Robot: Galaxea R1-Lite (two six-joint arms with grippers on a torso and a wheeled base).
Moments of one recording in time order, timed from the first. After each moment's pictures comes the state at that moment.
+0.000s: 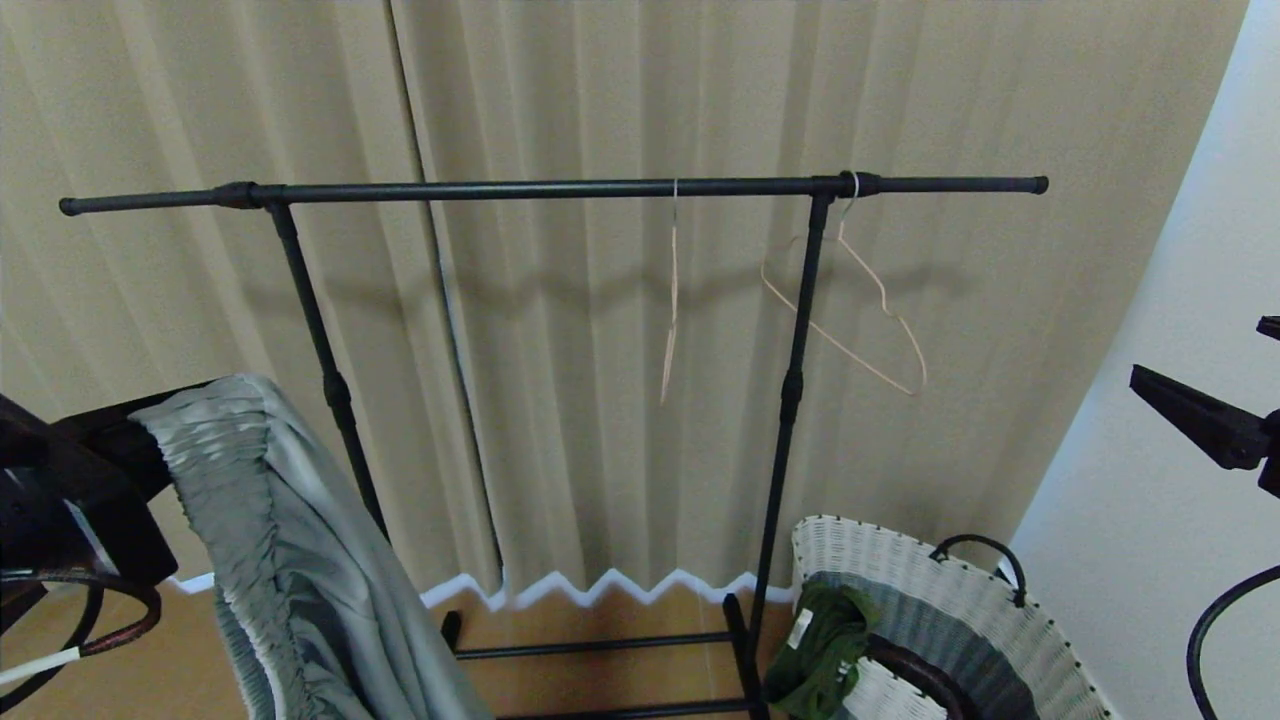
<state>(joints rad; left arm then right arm) -0.39 1.01 -0.57 -0.37 0.02 0.15 -0.07 1.11 -0.56 -0.48 0.20 -0.27</state>
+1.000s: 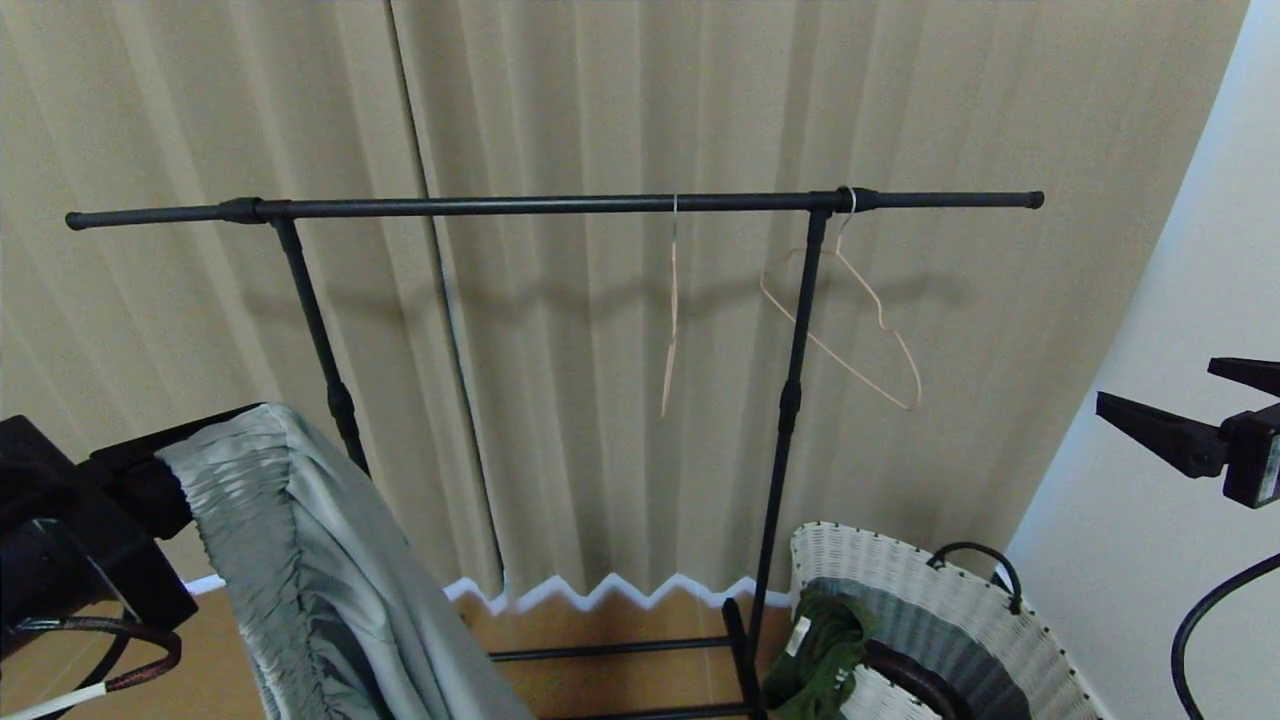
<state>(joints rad) -0.34 1.02 -0.44 -0.55 -0.12 0.20 -0.08 1.18 -0.64 -0.30 0.19 -0.19</state>
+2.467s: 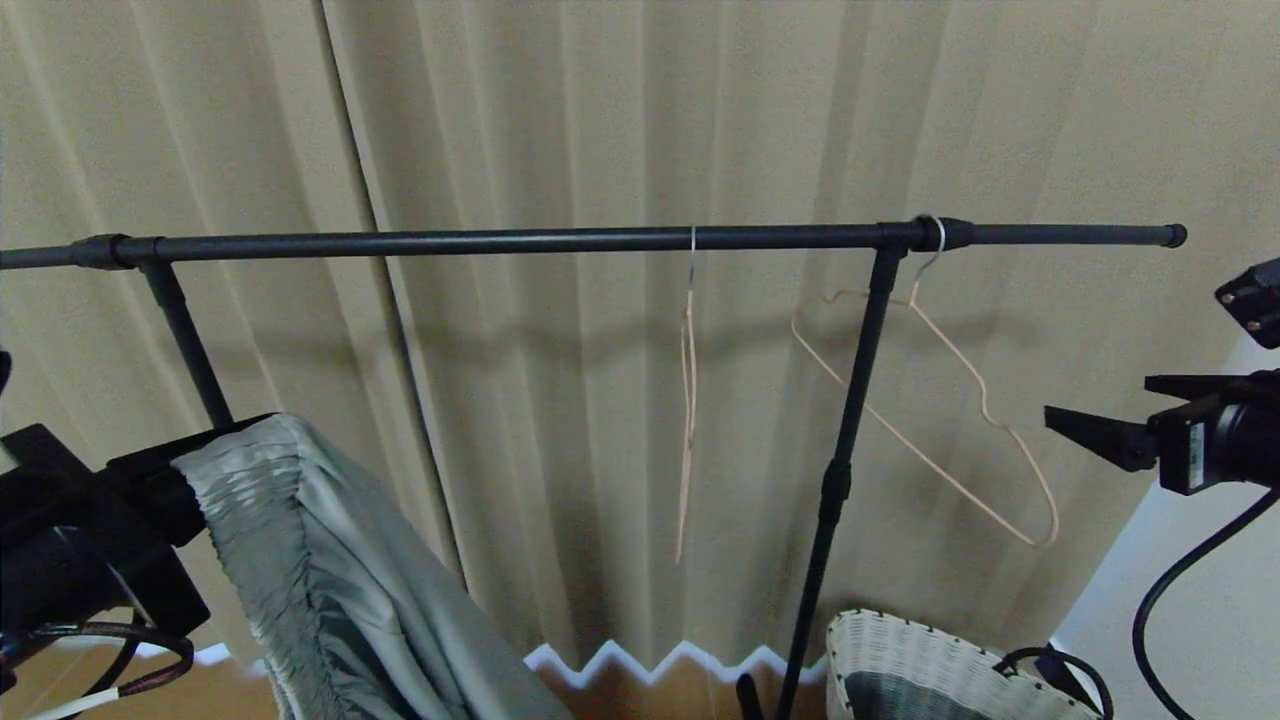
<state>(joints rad) -0.34 1.03 -0.43 -0.56 -0.12 0.21 -0.05 1.33 -0.74 -0.20 0.19 -0.19</state>
